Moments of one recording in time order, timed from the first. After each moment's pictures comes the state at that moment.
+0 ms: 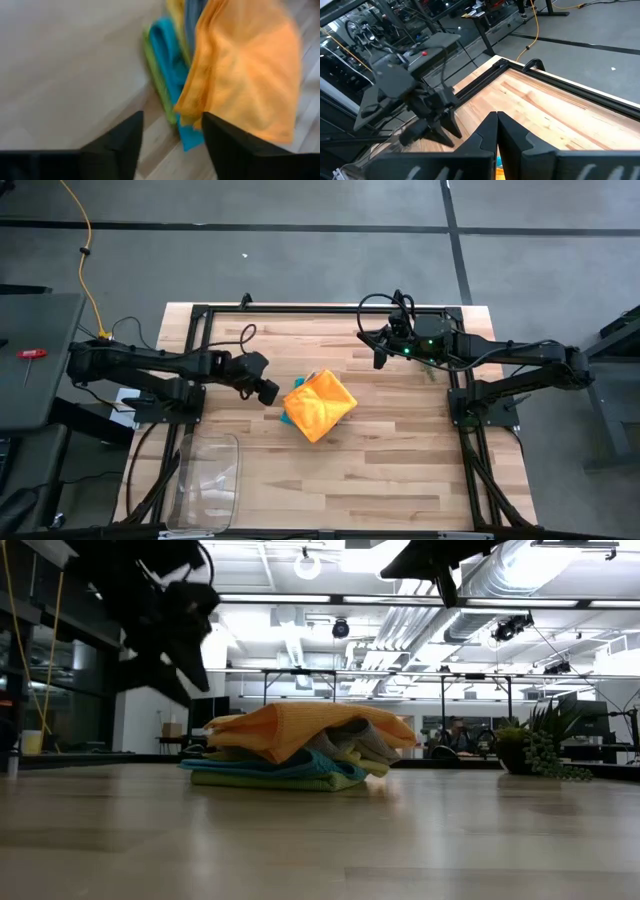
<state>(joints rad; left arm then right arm) 0.21 1.13 0.63 -0.43 -0.02 -0.88 -0.18 1.09 0.90 -0.03 0.17 0.52</state>
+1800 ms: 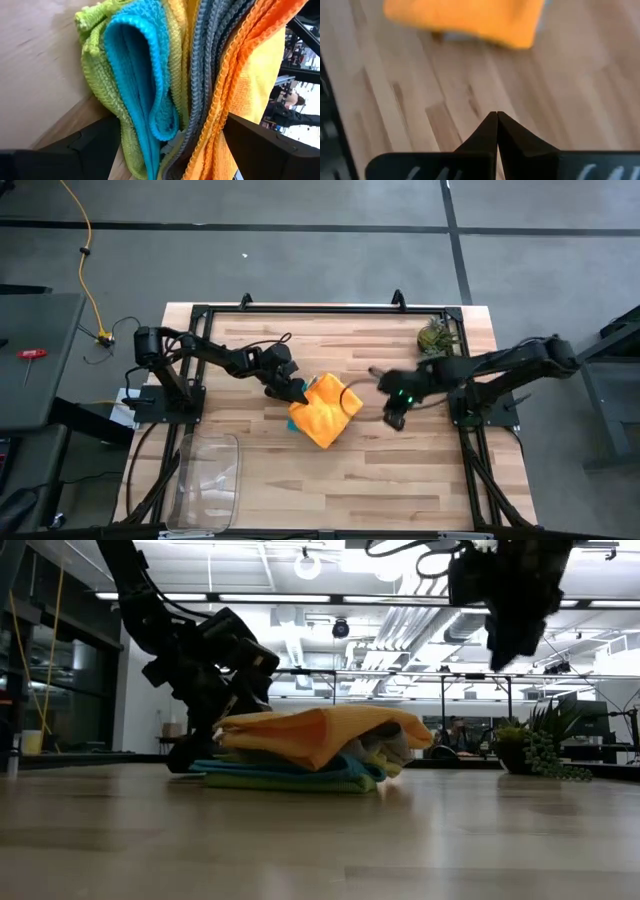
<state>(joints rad) 0.42 1.71 0.62 0.25 0.62 -1.01 0.12 1.26 0.90 -0.75 -0.08 0.56</state>
